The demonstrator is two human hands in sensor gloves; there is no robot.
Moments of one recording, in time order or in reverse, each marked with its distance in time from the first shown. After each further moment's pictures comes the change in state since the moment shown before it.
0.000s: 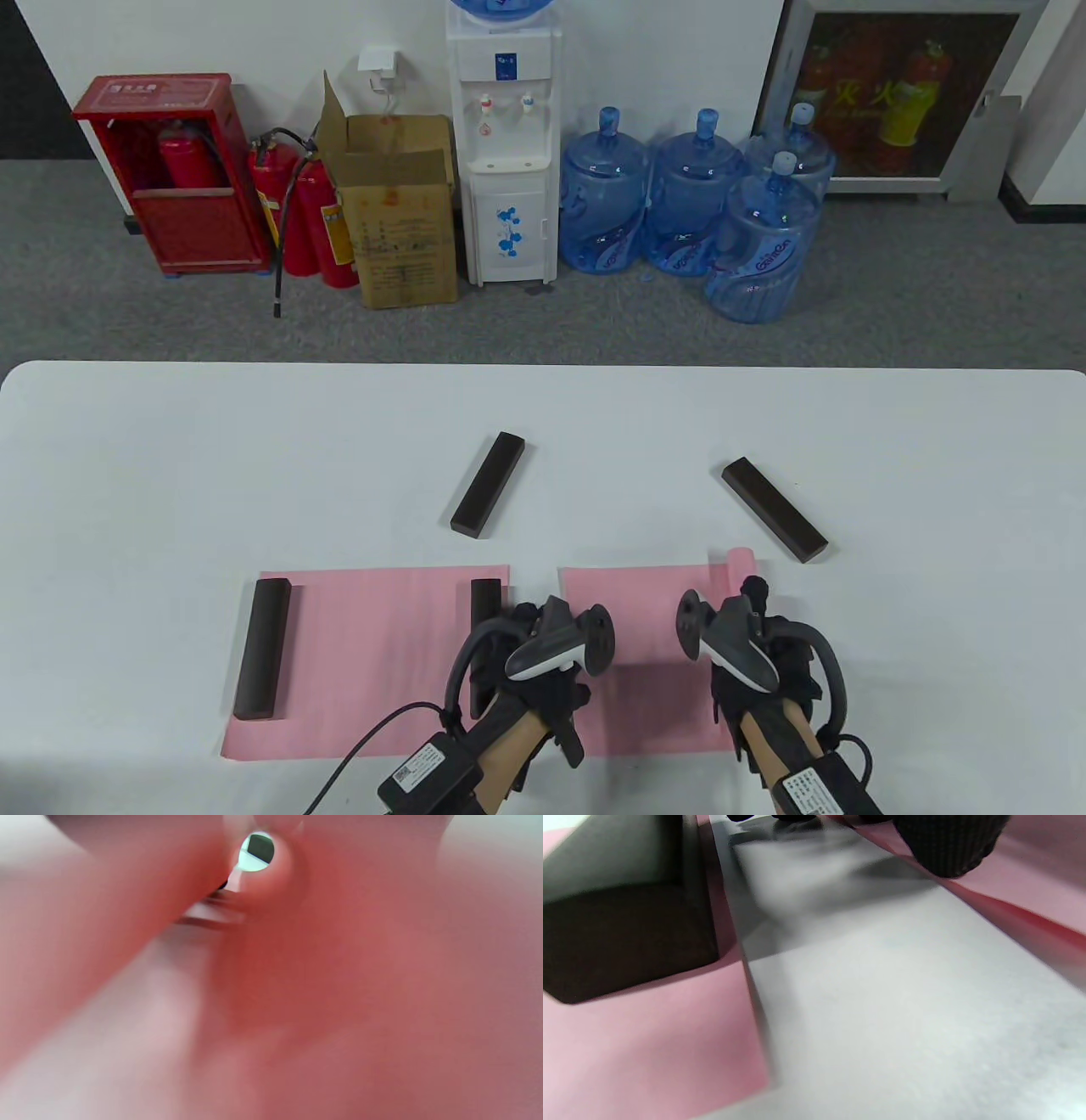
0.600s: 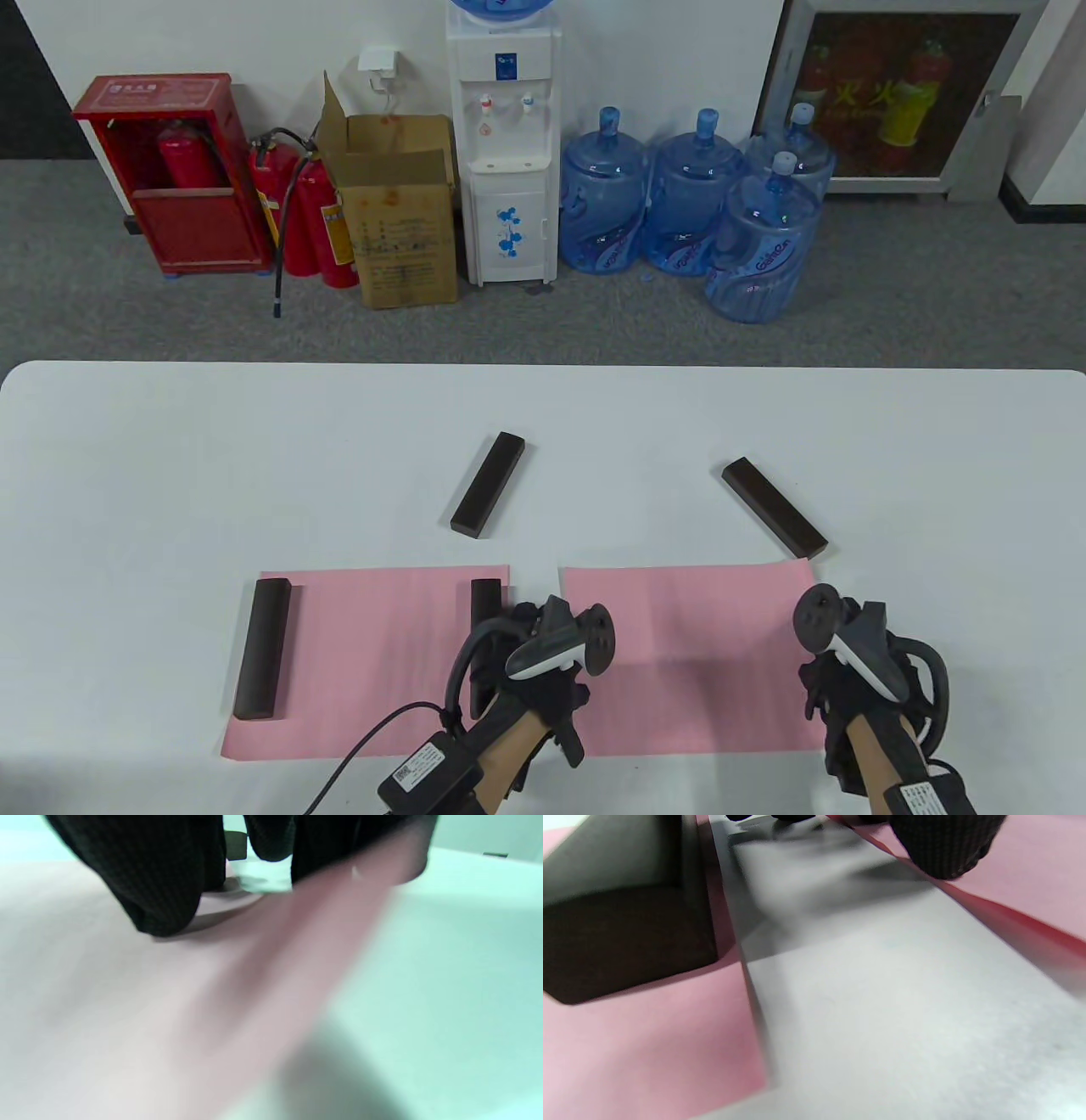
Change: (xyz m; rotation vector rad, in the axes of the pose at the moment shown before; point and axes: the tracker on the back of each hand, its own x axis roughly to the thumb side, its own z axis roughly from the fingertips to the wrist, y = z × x) left_hand 0.000 0.000 0.000 -0.005 0.001 0.001; right_hand -0.102 0.035 -0.015 0.029 0.072 -0.300
